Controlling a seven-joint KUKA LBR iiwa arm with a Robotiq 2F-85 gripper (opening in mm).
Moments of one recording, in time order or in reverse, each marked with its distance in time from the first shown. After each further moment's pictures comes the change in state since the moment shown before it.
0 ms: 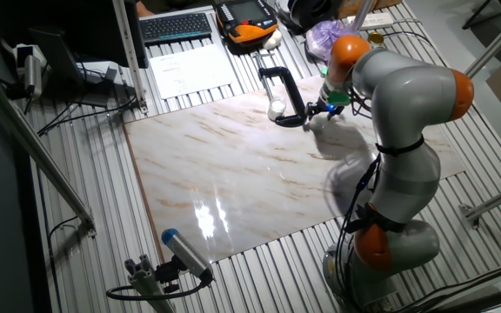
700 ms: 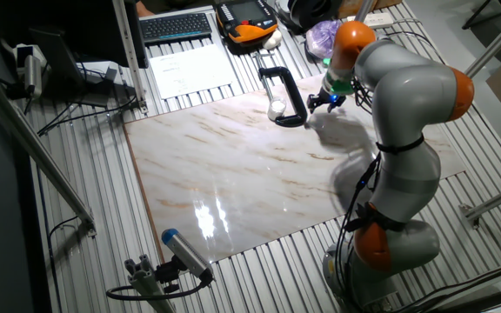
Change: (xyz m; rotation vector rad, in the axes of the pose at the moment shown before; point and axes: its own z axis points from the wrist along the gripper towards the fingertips) arm -0.020 0.003 -0.028 -0.043 0.034 -0.087
